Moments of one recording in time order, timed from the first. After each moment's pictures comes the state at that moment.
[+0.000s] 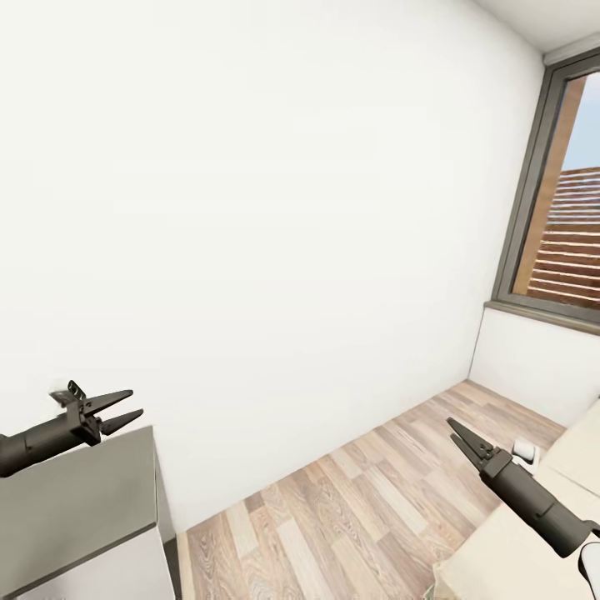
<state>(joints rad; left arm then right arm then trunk) -0.41 0.60 0.12 -1.12 1.03 1.03 -1.00 -0.09 -0.09 -0.50 -1.58 -0.86 0.77 0.69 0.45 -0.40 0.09</state>
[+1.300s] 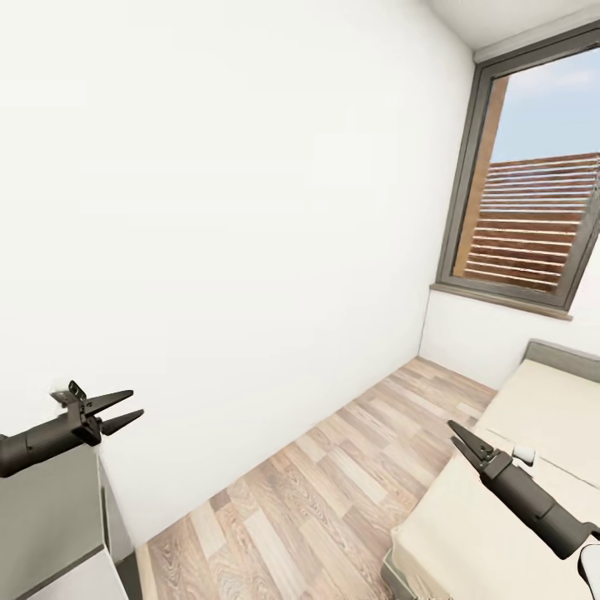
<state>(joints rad) -0.41 0.60 0.12 -1.12 1.03 1.03 -1.00 -0.09 -0.09 -0.51 -1.55 -0.86 0.77 0.69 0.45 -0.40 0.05</state>
